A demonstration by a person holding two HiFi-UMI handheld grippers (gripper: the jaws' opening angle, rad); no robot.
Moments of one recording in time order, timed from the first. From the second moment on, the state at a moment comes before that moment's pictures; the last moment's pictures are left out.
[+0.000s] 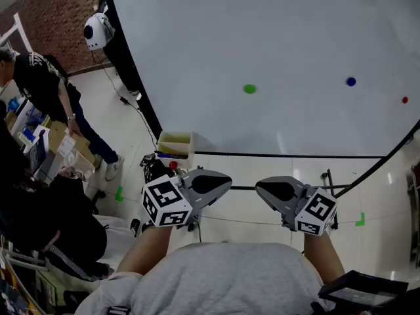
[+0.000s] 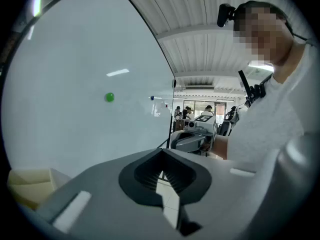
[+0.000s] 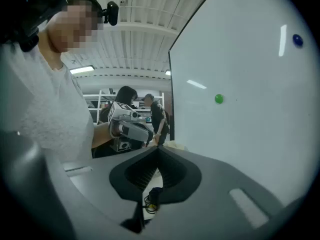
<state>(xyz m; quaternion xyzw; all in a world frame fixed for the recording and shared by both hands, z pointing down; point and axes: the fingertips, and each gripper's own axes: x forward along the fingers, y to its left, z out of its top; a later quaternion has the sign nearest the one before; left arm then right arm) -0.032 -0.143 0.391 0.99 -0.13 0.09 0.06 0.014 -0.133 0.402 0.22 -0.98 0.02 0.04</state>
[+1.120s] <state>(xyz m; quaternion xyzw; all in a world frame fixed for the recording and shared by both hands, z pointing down) -0.024 -0.214 0.381 0.98 -0.15 0.07 0.09 0.015 -0.336 0.303 0.40 -0.66 -0.56 0.31</state>
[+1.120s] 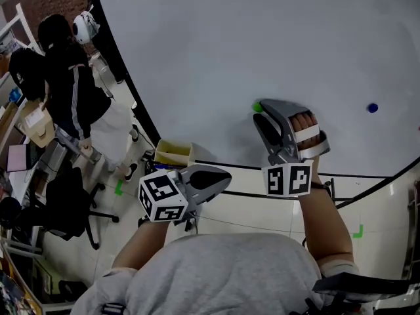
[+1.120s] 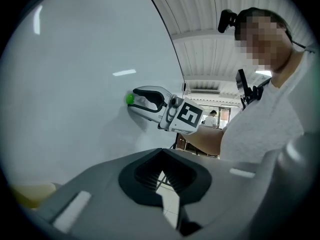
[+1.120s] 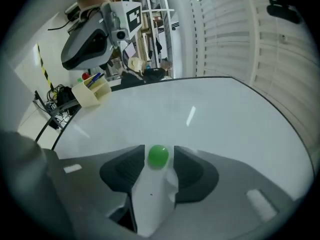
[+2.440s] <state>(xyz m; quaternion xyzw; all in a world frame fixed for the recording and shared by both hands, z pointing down) -0.018 -0.210 0.369 0.98 -0.15 0.07 0.05 0.032 -0.226 0.369 0.23 -0.96 -0.05 0.14</state>
